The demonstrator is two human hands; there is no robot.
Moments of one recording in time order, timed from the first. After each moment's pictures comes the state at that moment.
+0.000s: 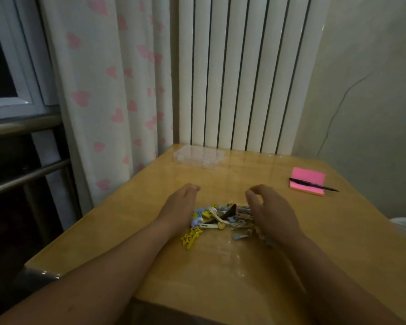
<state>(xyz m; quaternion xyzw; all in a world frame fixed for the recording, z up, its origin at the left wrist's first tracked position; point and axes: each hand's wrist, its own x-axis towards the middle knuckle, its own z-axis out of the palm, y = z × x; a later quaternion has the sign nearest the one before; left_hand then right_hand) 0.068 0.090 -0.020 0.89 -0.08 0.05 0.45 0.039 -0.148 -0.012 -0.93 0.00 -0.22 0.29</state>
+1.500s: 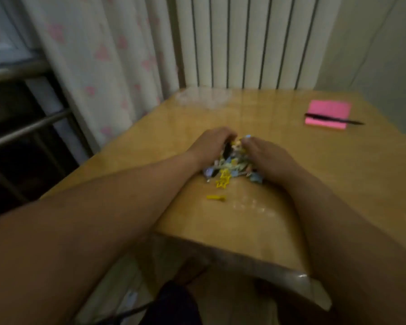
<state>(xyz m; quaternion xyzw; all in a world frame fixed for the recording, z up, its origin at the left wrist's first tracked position) 0.085 0.024 -0.030 0.92 -0.22 0.07 0.31 0.041 -0.159 -0.032 -0.96 -0.12 -0.04 0.26</state>
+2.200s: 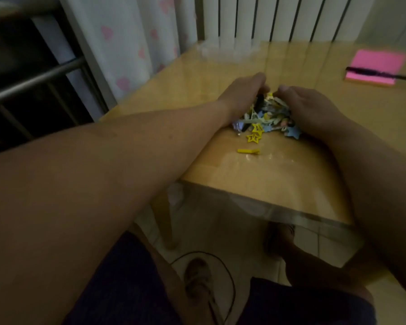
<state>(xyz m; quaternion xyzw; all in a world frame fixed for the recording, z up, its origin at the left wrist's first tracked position) 0.092 0.020 -0.028 0.87 -0.14 -0.01 0.48 0.050 -0.164 -0.035 -0.94 -0.07 -0.08 0.33</state>
